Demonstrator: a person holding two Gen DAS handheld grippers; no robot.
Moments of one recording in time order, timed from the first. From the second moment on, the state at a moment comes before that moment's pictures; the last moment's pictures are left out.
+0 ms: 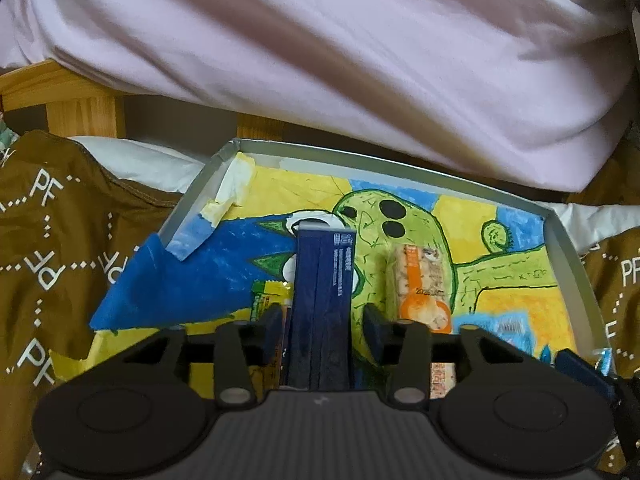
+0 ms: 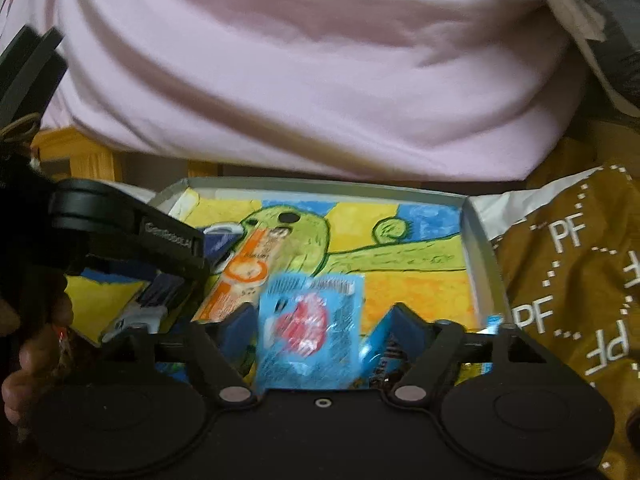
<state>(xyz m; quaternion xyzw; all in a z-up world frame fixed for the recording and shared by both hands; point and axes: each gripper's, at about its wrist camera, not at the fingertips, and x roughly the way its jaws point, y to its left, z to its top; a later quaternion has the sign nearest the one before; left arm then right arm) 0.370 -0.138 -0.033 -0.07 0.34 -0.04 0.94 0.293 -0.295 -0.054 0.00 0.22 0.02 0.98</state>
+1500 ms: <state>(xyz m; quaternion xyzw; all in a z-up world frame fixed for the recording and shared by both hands) 0.101 -0.006 0.062 -0.06 0.18 -0.02 0.98 0.056 -0.238 0.053 0.03 0.06 0.00 1.00</state>
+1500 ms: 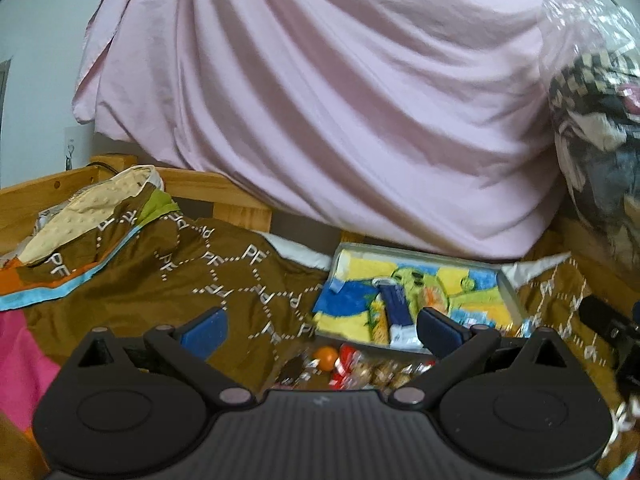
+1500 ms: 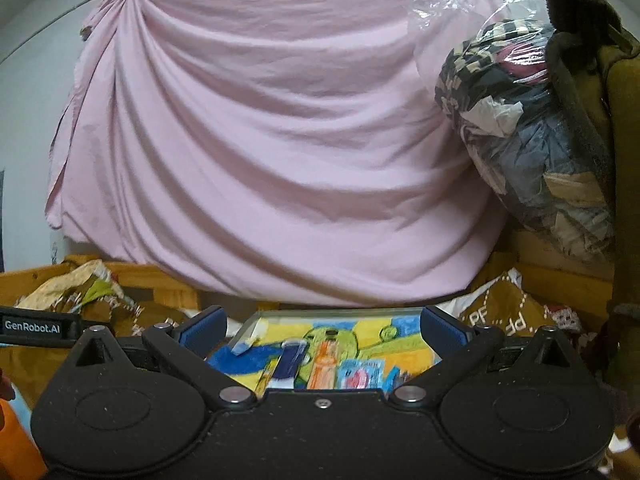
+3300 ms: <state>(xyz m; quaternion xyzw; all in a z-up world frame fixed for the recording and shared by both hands) 0.149 0.020 -0.032 0.04 0.33 -0.02 0.94 0.101 -0.189 -0.041 0.00 0.26 0.06 0.96</state>
